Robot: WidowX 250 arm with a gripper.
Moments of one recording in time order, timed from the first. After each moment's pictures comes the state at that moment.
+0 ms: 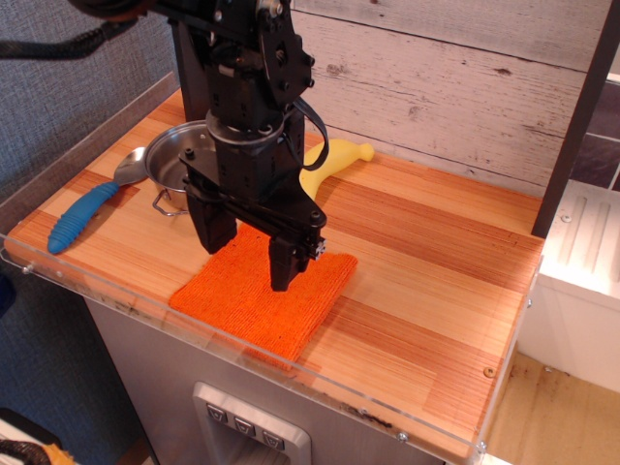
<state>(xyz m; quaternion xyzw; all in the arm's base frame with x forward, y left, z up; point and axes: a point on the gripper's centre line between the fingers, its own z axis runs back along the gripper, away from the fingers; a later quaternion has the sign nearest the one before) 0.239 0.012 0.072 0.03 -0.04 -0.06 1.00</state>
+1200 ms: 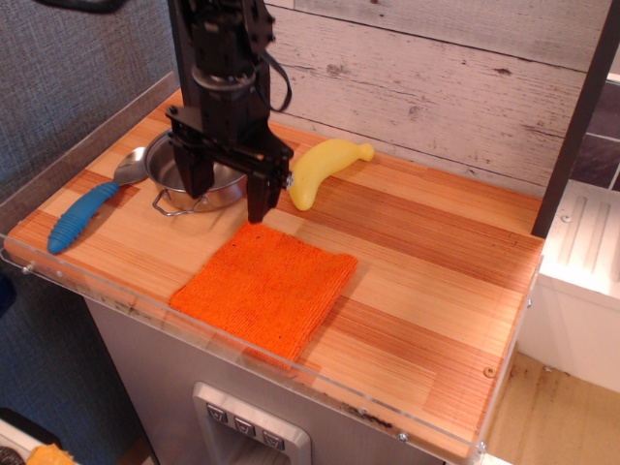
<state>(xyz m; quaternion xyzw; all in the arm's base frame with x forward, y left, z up) 0.299 0.076 0.045 0.04 -0.01 0.00 1.00</state>
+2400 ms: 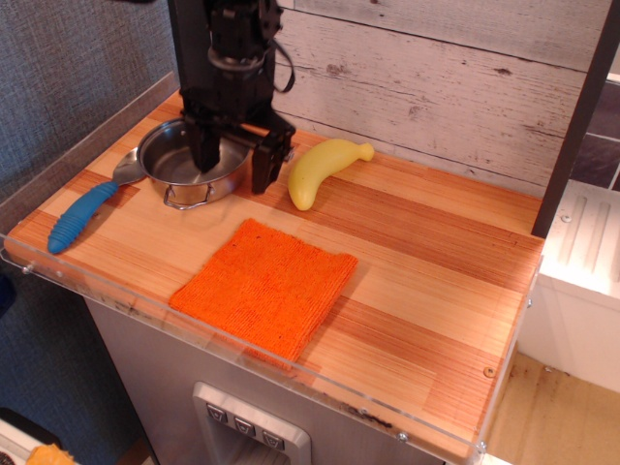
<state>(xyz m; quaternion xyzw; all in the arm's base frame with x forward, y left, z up) 0.339 0.105 0.028 0.06 0.00 0.02 1.00</state>
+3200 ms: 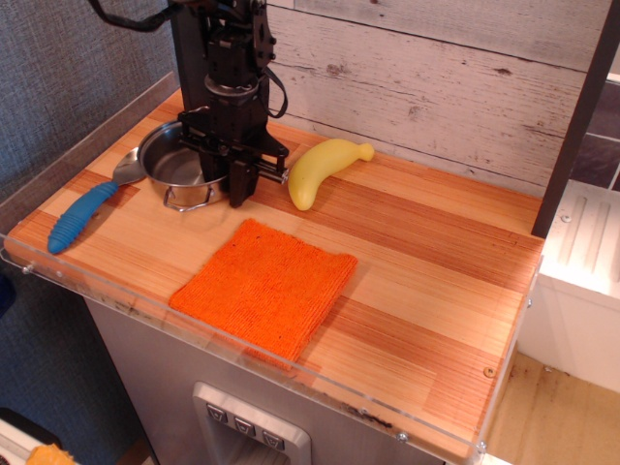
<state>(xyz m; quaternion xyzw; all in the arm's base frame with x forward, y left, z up) 0.334 0.106 0.012 0.05 0.02 0.01 1.00</state>
